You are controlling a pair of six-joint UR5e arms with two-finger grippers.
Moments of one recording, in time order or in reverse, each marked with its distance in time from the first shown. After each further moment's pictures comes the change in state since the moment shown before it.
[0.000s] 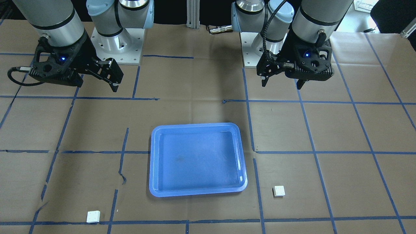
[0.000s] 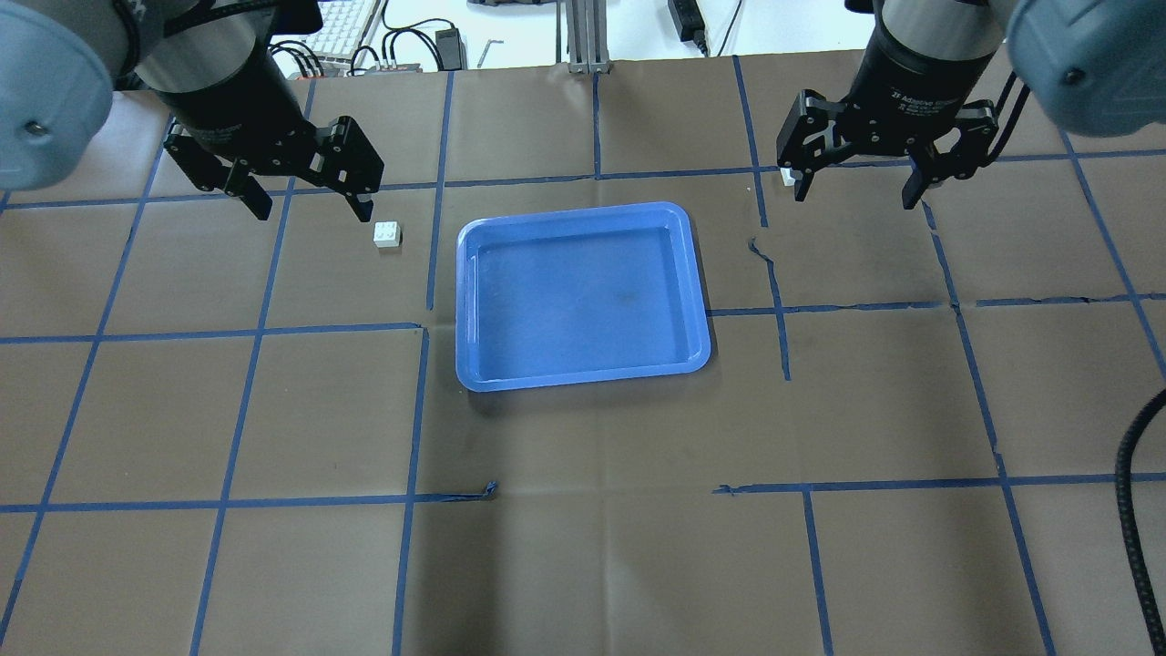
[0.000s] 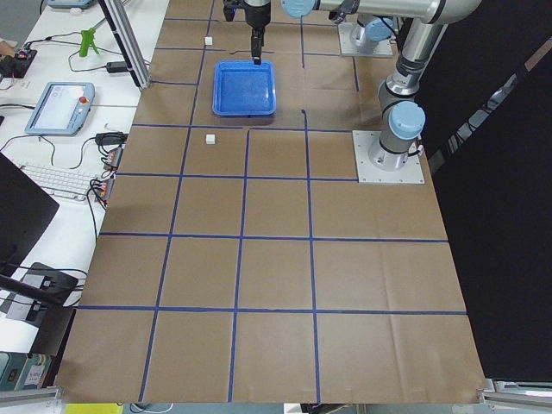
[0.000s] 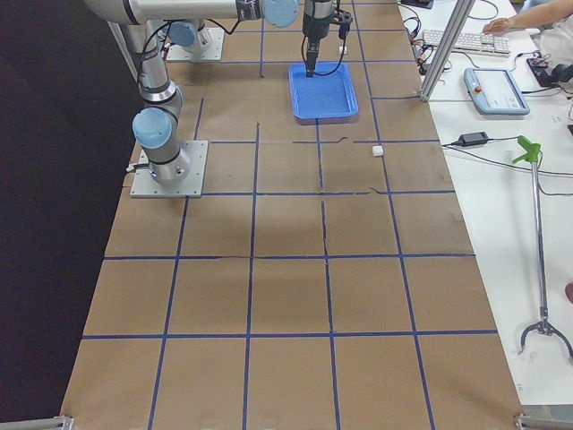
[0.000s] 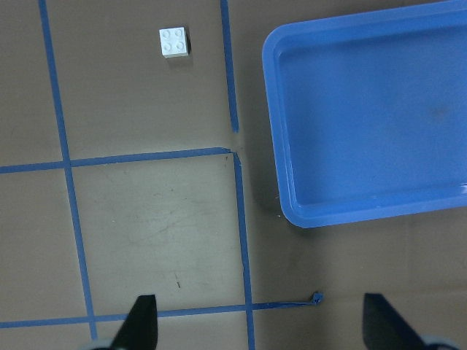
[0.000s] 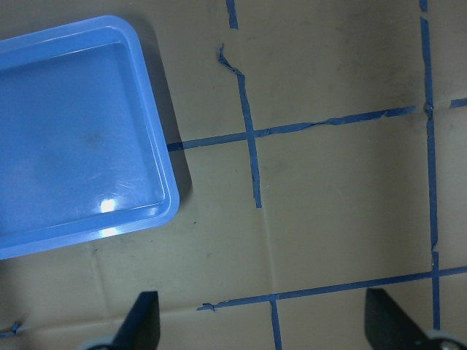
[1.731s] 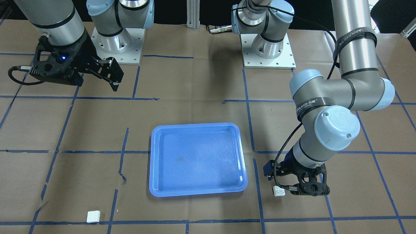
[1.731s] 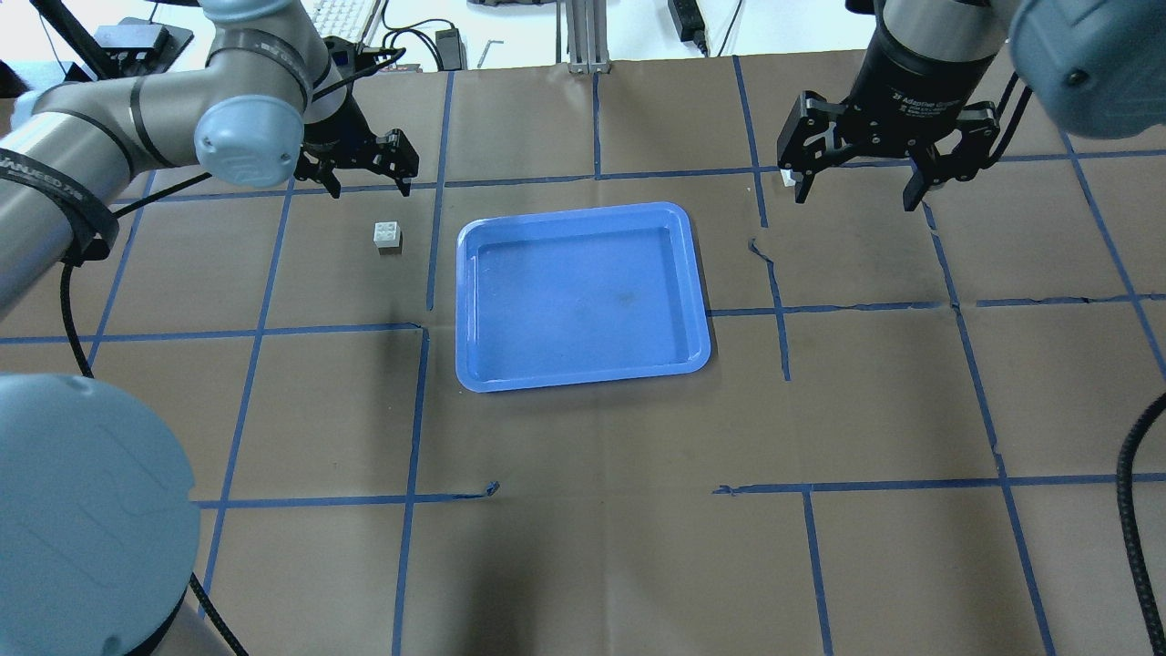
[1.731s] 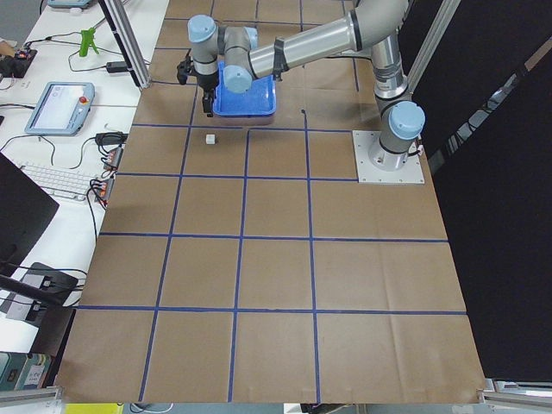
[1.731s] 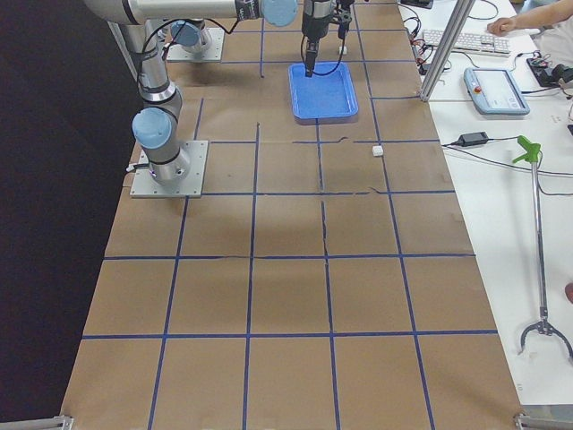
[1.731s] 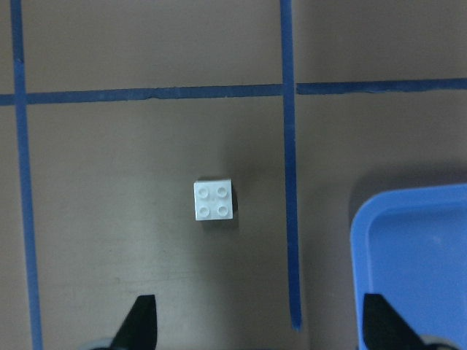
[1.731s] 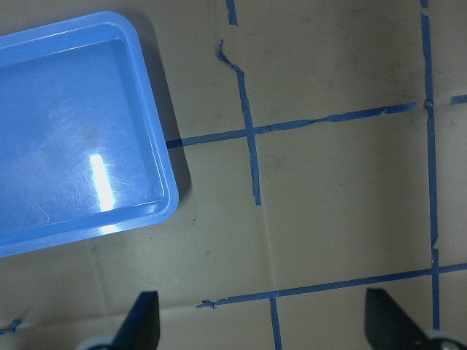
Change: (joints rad) left arm 0.085 -0.501 0.024 0.544 -0.006 0.025; right arm -0.001 0.000 0.000 0.010 0.000 -0.001
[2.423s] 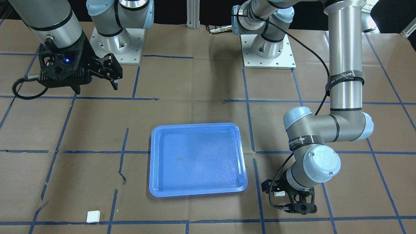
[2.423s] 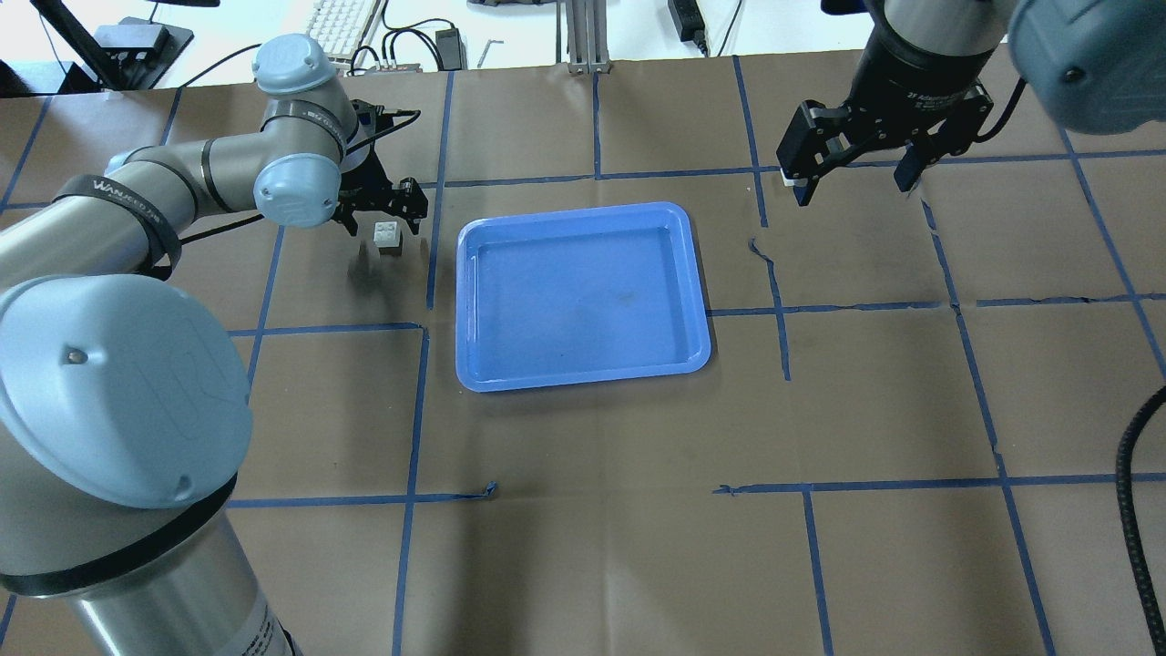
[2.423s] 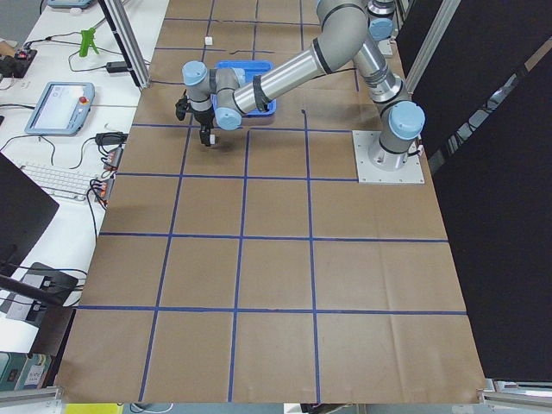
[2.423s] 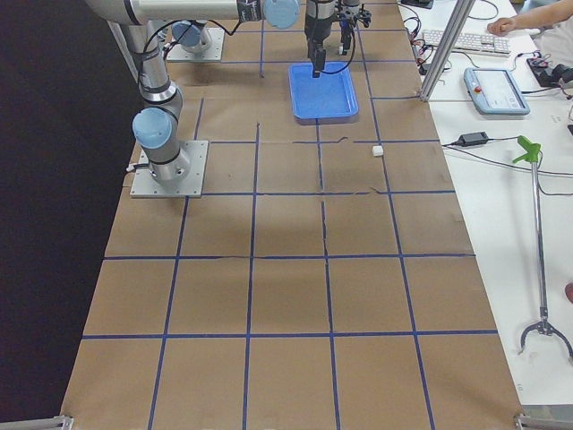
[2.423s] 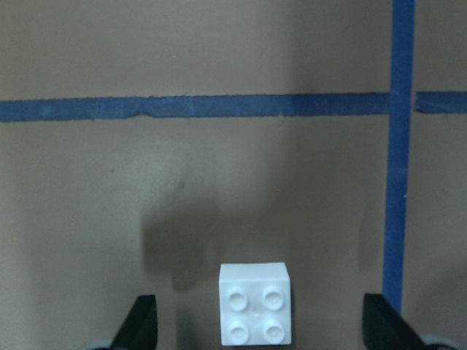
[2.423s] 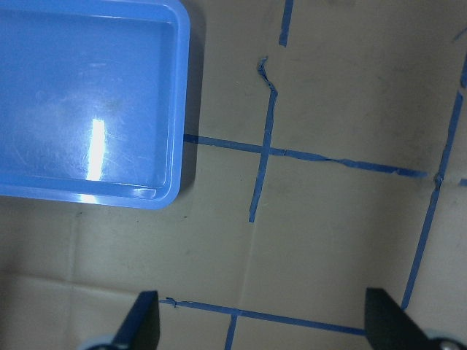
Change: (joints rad) left arm 0.018 -0.149 -0.005 0.087 0.022 0.016; right arm -0.014 0.018 -0.004 -0.042 0.014 -0.395
